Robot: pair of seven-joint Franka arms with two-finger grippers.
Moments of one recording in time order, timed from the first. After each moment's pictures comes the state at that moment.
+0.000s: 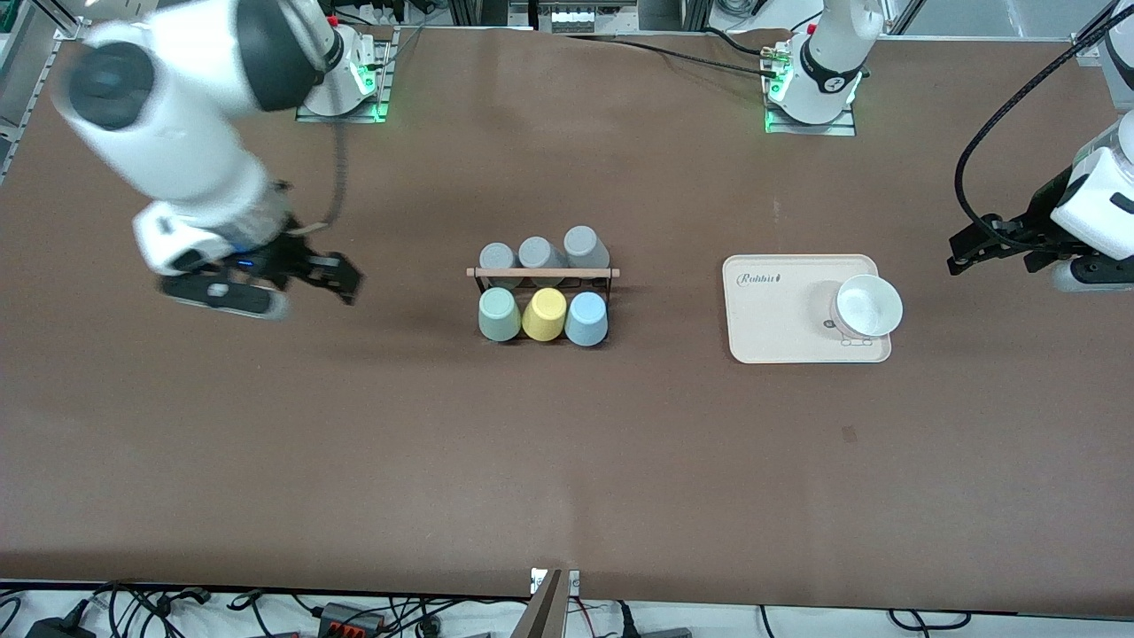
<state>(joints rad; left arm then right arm) -0.03 0.06 0.01 -1.61 0.00 1.71 -0.07 0.08 0.15 0.18 -1.59 -0.03 1.82 0.45</state>
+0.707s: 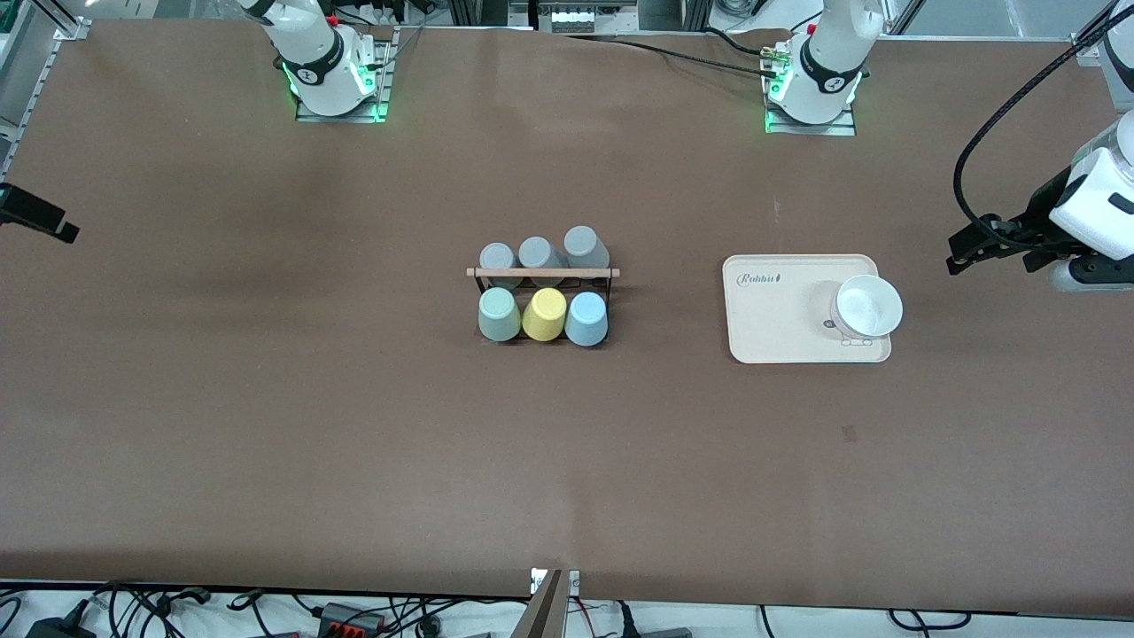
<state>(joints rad) -0.03 0.06 0.01 -1.62 0.00 1.71 -0.07 -0.12 0.07 -0.02 -1.53 0.00 1.55 0.05</state>
